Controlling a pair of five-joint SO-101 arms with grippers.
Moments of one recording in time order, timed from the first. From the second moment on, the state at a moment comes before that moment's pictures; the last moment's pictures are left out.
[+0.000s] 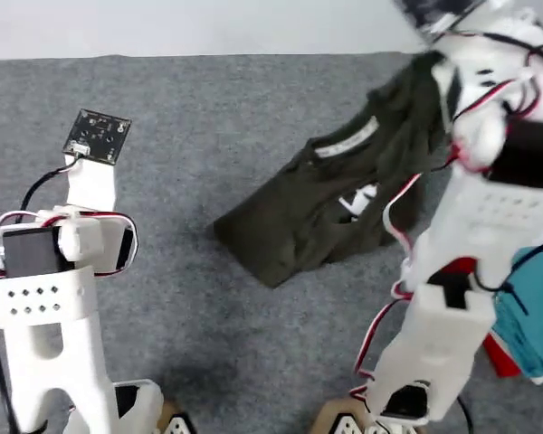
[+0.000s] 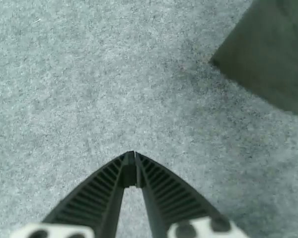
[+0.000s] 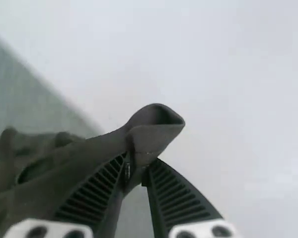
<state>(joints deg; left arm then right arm) -10.5 -34.5 17.9 95.8 -11.4 2.5 22.4 -93.5 91.3 50.6</state>
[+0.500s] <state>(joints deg) -10.5 -34.5 17.9 96.2 -11.4 -16.4 12.9 -93.6 65.1 57.0</state>
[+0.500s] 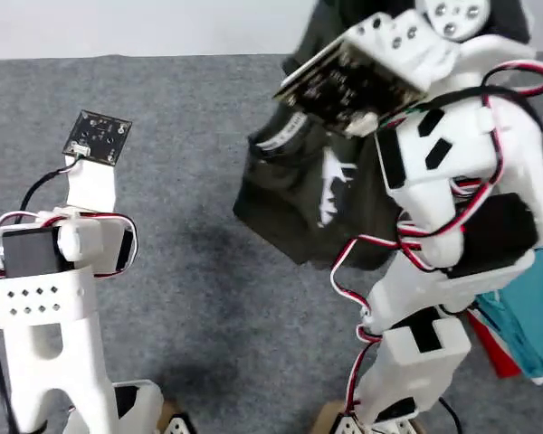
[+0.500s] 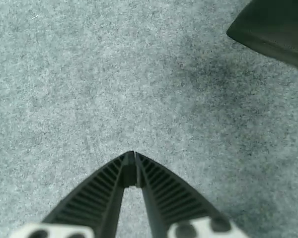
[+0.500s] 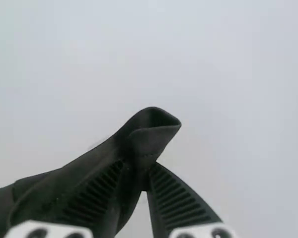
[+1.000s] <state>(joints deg) -10.0 -34.5 22.5 91.5 -11.4 2.3 12.5 -60.6 59.5 59.8</state>
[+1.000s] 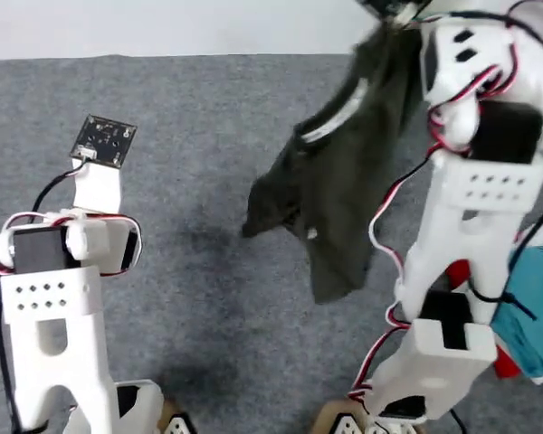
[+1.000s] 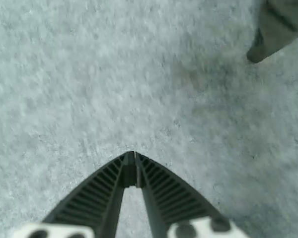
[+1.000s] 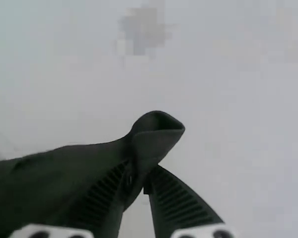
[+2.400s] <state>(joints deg) 20.5 59.9 -70.5 85.5 -11.4 4.0 12.6 -47.6 77.6 51.6</state>
